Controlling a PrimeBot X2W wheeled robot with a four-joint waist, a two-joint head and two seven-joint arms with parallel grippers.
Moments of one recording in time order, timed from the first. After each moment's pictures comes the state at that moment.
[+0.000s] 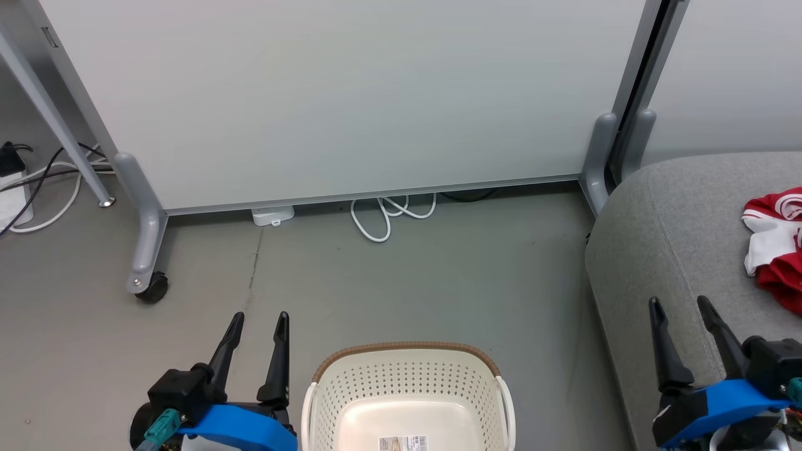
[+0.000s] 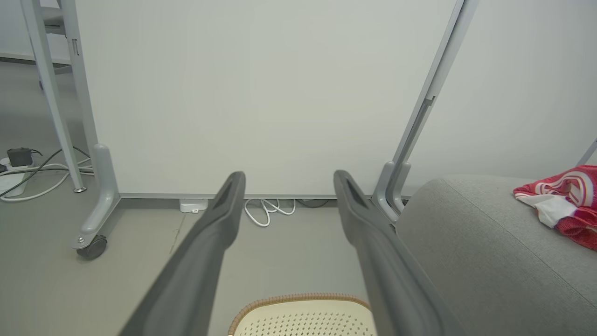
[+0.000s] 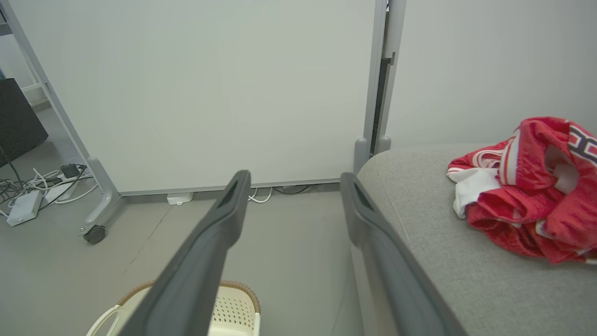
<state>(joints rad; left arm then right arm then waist) -0.07 0.13 -0.24 0.32 -0.39 -0.13 -0.26 0.00 -0.06 -0.15 0.05 0.12 0.13 -0.02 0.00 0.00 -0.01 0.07</state>
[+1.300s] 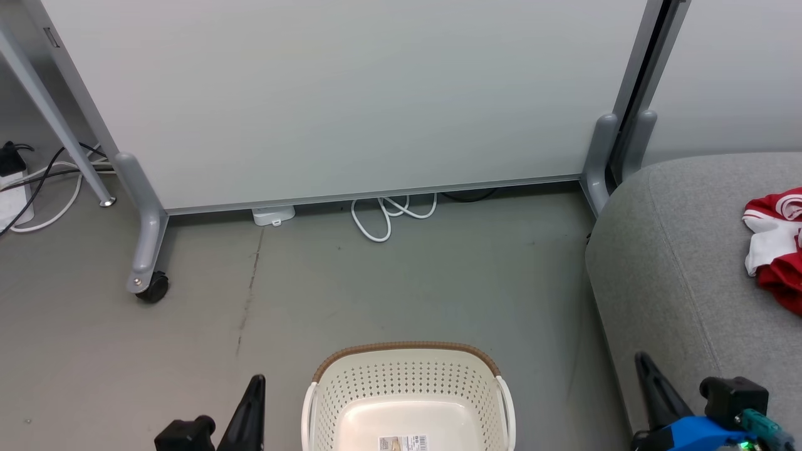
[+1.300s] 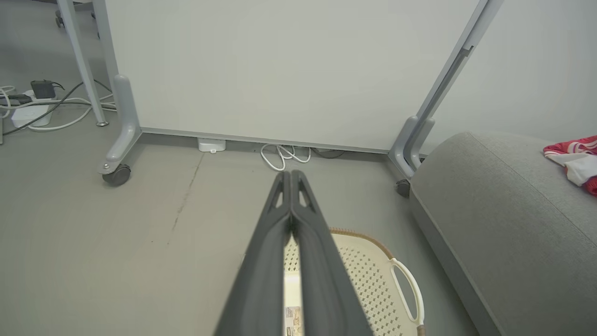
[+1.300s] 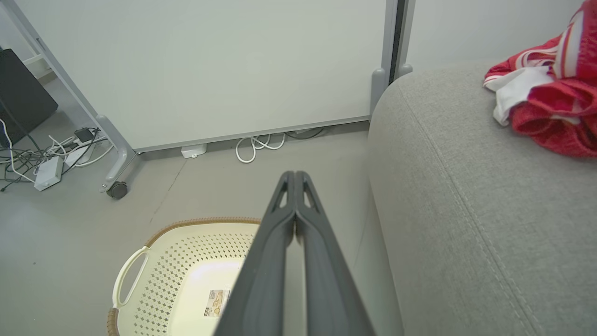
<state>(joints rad) 0.02 0.12 -0.21 0.40 -0.40 -0.13 -0.26 0.03 -0.04 -0.09 0.24 0.17 0.13 -0.05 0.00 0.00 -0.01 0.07</state>
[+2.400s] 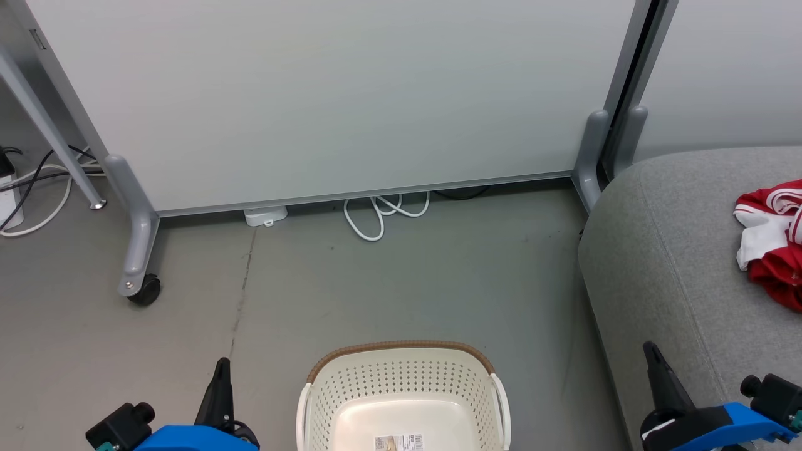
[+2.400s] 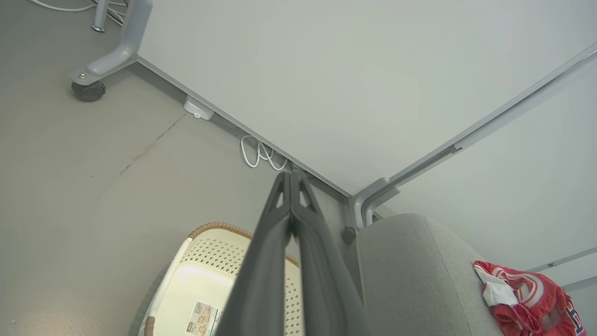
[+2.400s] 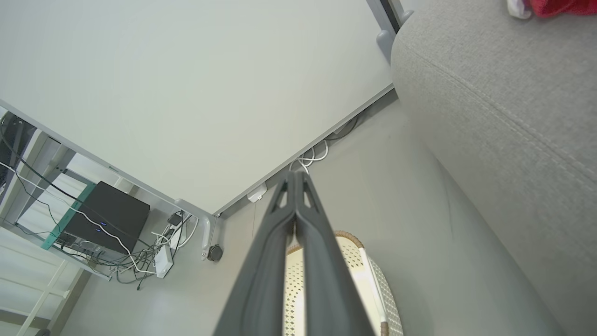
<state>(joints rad) 0.00 0.09 -0.10 0.37 -0.85 -0.13 -0.13 0.00 -0.04 -0.09 0.26 0.69 0.13 0.01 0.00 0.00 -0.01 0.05</state>
